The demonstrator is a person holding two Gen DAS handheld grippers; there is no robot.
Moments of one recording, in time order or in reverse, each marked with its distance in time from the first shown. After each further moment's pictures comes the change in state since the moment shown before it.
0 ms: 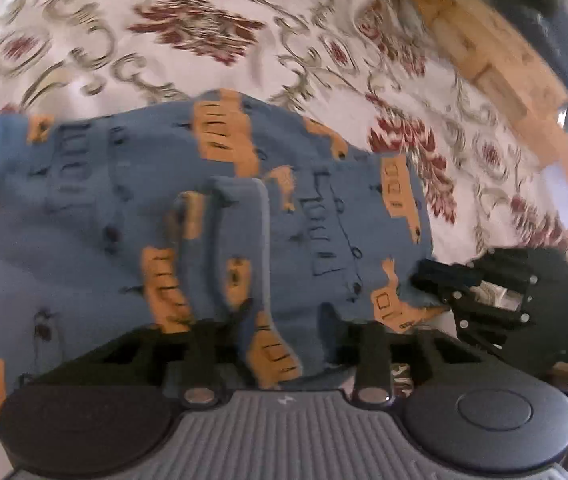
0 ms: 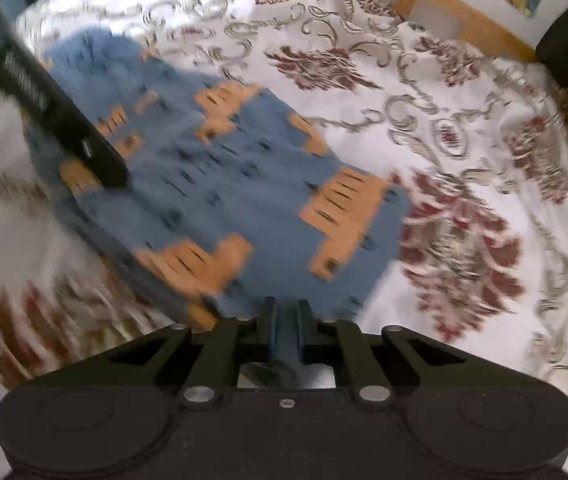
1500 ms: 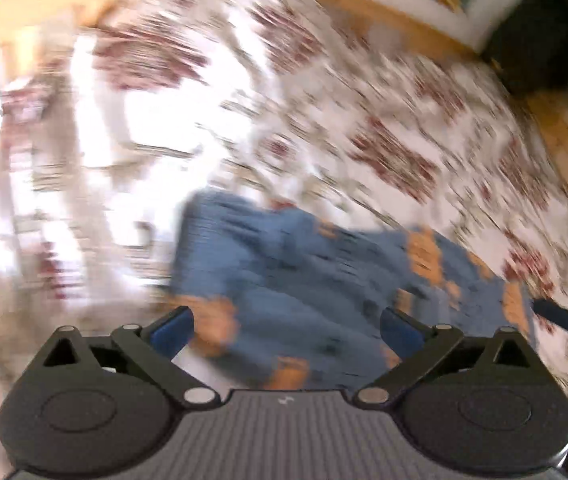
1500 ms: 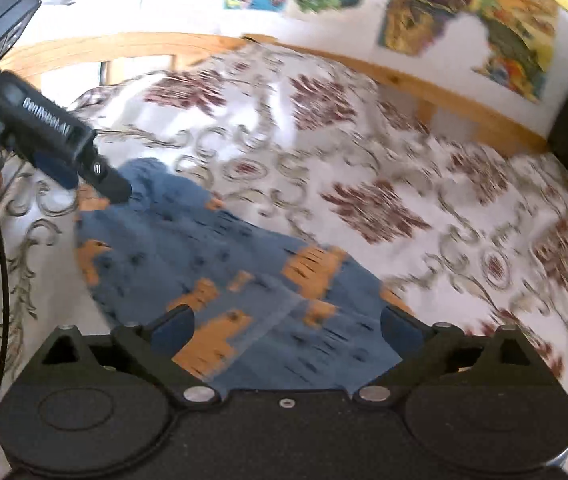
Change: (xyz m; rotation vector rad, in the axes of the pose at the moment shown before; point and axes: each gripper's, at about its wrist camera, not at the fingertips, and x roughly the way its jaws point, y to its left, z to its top) left arm -0.137 0.058 -0.040 -0.196 -0.355 0.431; right arm -0.025 0.081 0.072 0.050 -0.333 0.056
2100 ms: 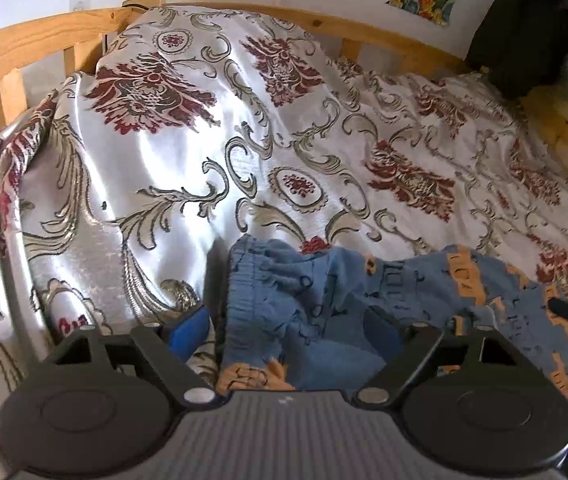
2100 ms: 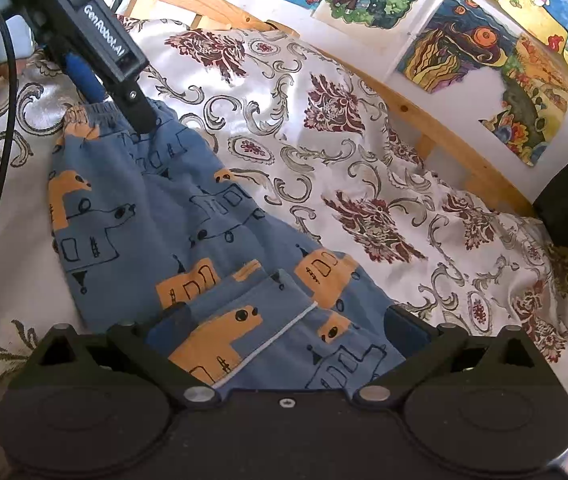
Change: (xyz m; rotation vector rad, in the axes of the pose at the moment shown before) left arm 0.032 0.012 0.011 0.142 -0.106 -0.009; right arm 0.051 0.046 -0.020 -0.219 -0.011 -0.174
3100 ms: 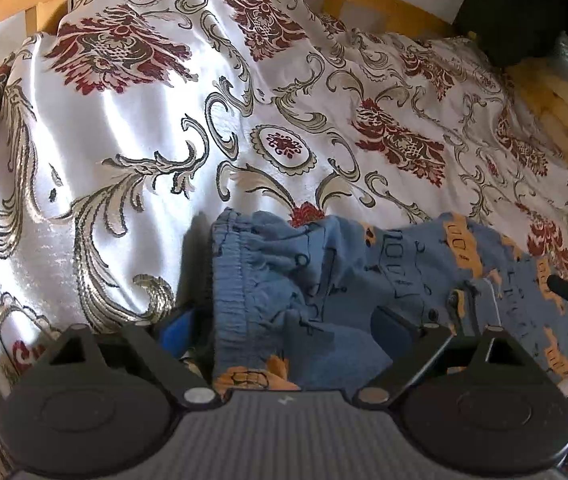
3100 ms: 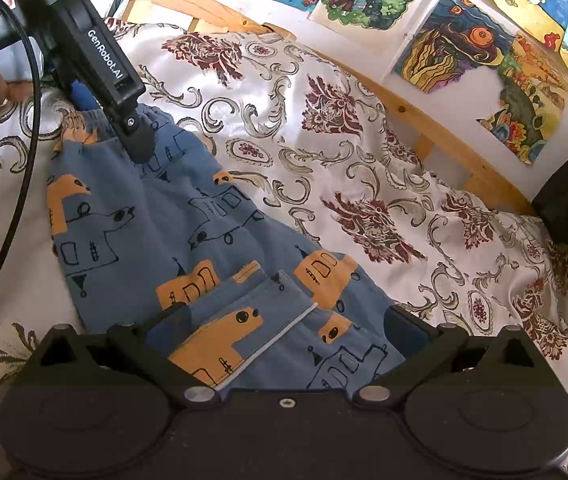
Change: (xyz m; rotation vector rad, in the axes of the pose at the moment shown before) left arm 0.030 0.011 0.007 0.022 0.141 -0.081; right arm -0.003 0.002 -0.001 0.010 -0.011 -0.006
